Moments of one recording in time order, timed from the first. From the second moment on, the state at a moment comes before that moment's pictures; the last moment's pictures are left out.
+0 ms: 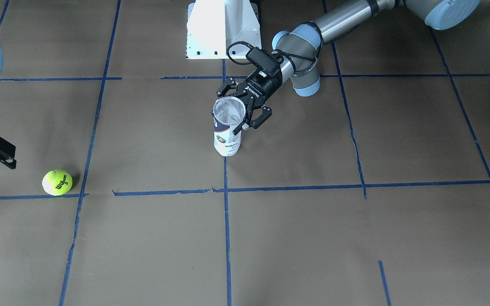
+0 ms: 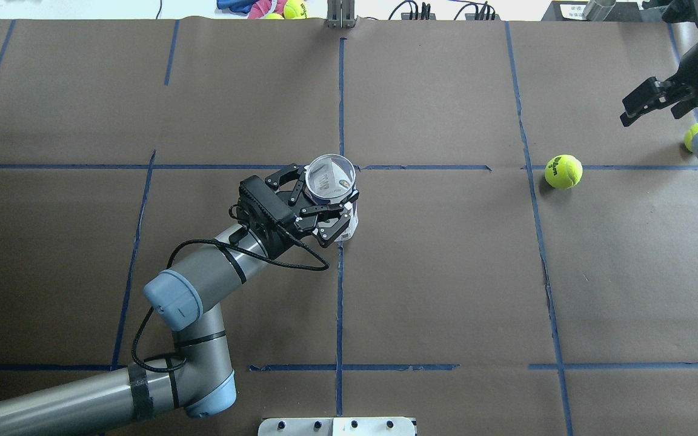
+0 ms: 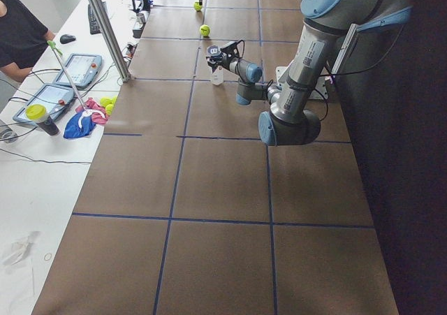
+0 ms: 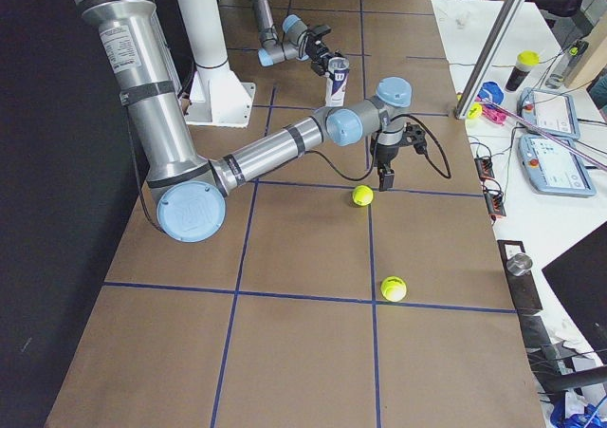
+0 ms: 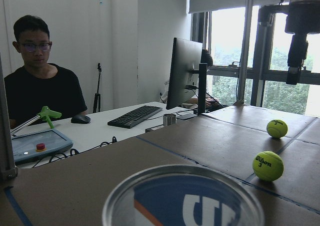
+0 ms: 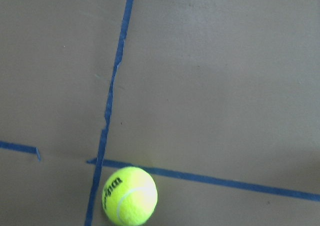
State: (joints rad) left arm -0.34 -2.18 -1.32 -3.20 -1.12 -0.38; right arm 1.14 -1.26 1.67 -1.48 2.19 0.50
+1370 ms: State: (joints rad) left arm -0.34 -2.19 -1.32 -3.20 -1.12 -0.38; right arm 0.92 -1.27 1.49 -1.23 2.09 0.63
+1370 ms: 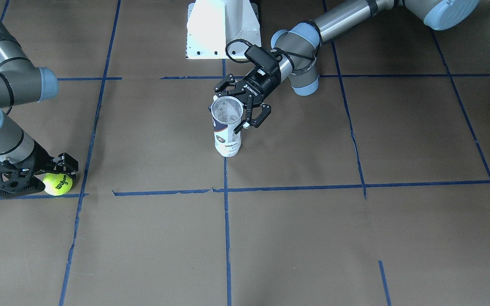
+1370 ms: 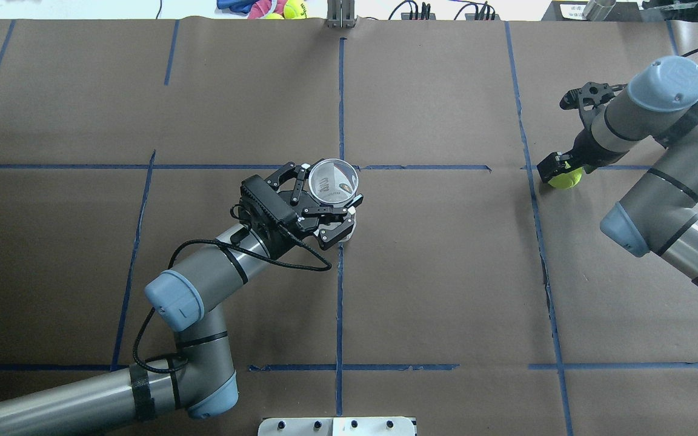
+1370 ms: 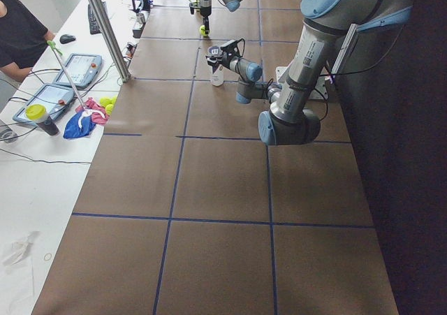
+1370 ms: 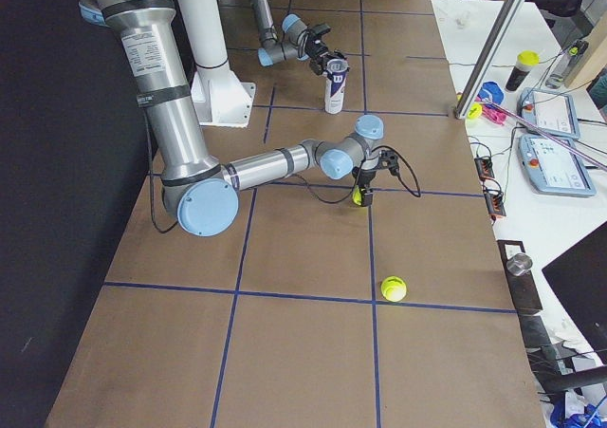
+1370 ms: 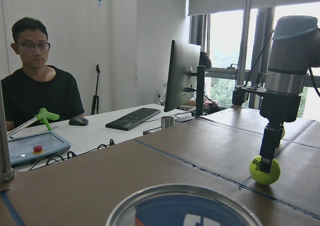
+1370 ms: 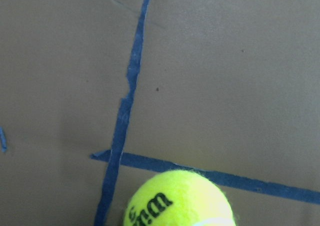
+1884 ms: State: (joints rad) left arm -0.34 -2.19 -1.32 -3.20 -1.12 -0.38; right arm 0.91 -1.27 1.50 -1.23 2.05 0.63
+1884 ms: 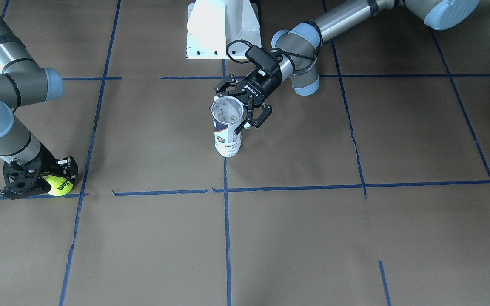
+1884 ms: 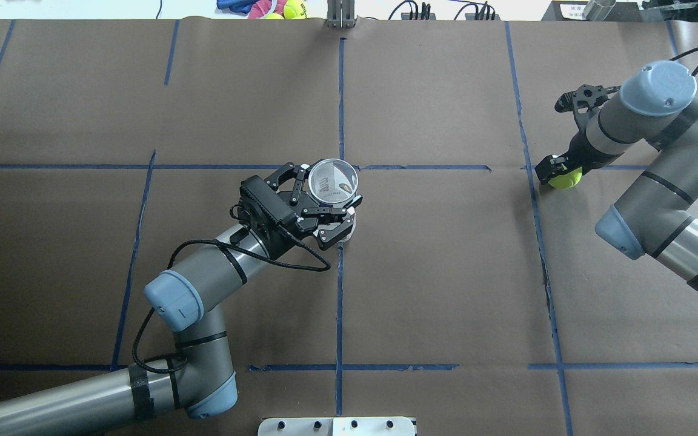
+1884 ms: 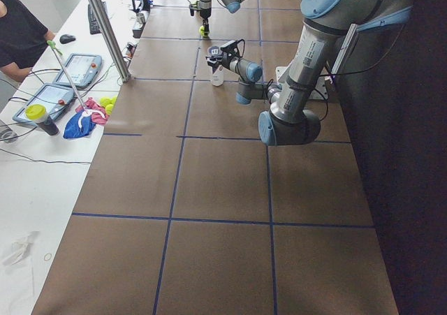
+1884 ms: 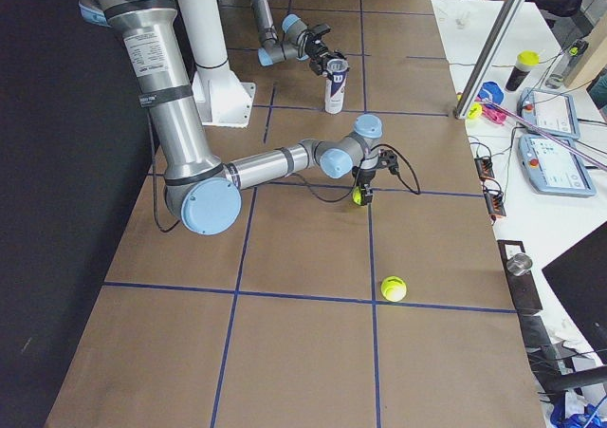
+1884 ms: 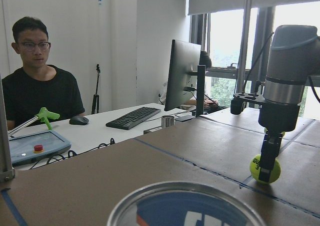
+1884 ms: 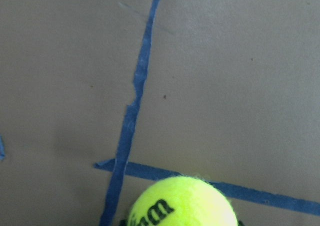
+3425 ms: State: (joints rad) left arm -0.33 -2.19 -1.32 -3.20 -1.12 -0.38; right arm 0.69 -0.95 1.93 -1.33 2.03 1.33
